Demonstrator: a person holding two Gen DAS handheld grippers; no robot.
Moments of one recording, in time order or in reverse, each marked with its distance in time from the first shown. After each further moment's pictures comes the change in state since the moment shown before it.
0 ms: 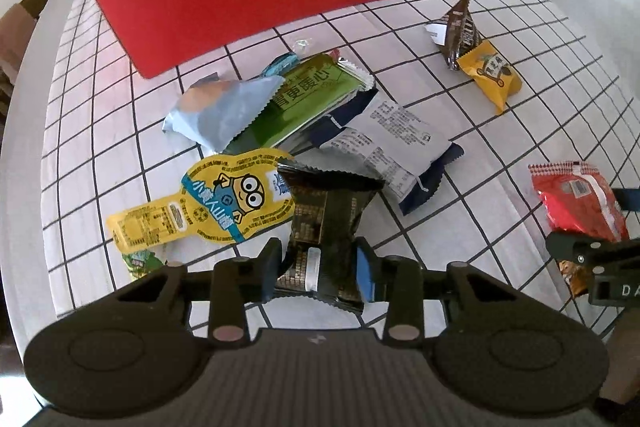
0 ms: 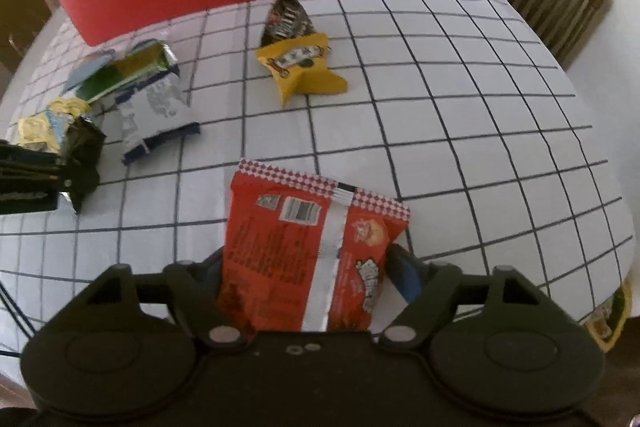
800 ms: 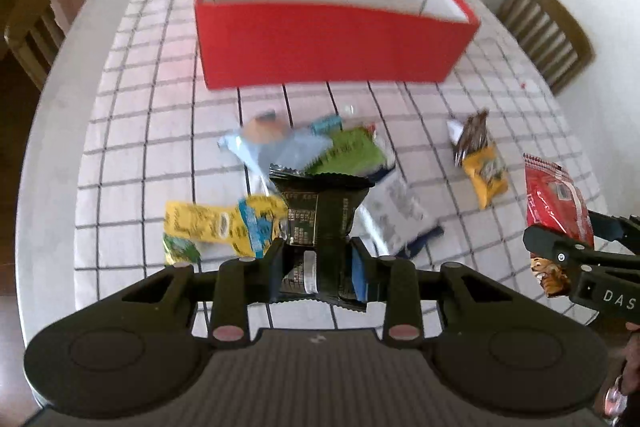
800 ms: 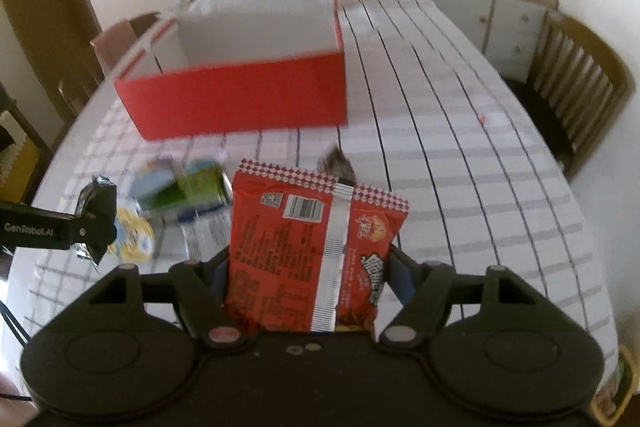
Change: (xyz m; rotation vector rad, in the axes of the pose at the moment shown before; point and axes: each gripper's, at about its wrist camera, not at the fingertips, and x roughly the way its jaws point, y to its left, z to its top) left arm -0.060 0.036 0.017 -0.290 -0.083 -0.052; right arm -0.053 0.014 0.069 -0.094 -0.235 0.087
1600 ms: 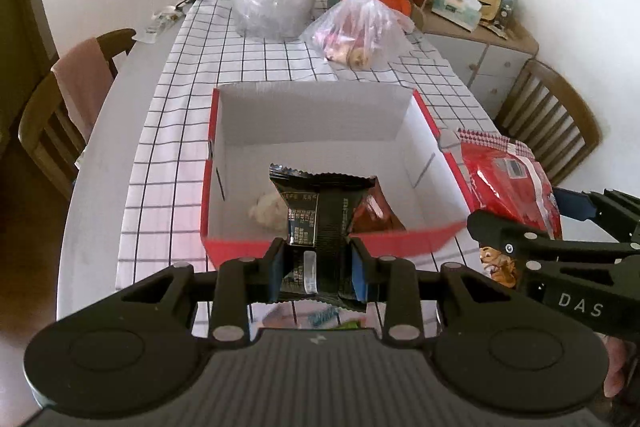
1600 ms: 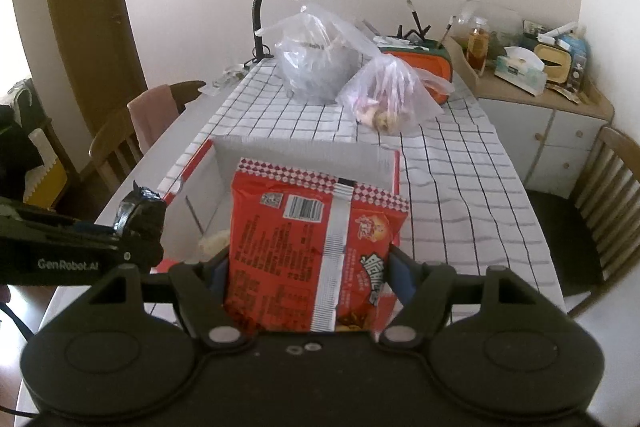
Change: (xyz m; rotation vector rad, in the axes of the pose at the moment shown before) left arm -0.035 -0.014 0.139 -0.014 -0.172 0.053; right arm 0.032 0.018 0.161 -0.135 -0.138 0.089
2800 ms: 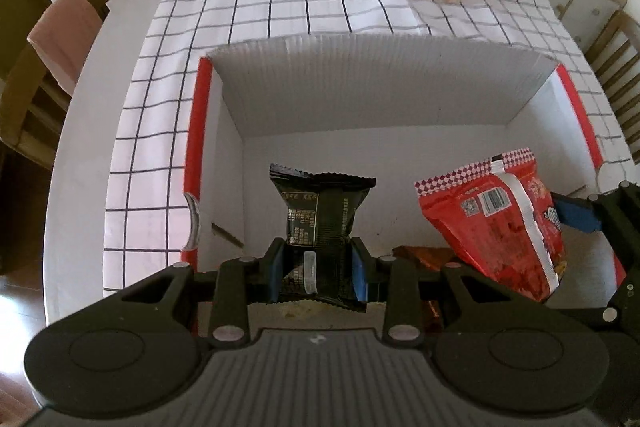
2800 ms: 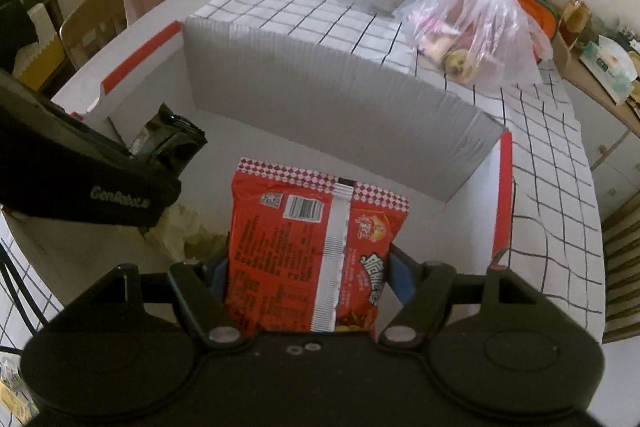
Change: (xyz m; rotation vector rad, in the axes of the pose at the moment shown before) left arm 0.172 0.028 0.072 -0.005 0.278 0.143; right arm 0.179 0.022 0.011 -0.238 0.296 0.008
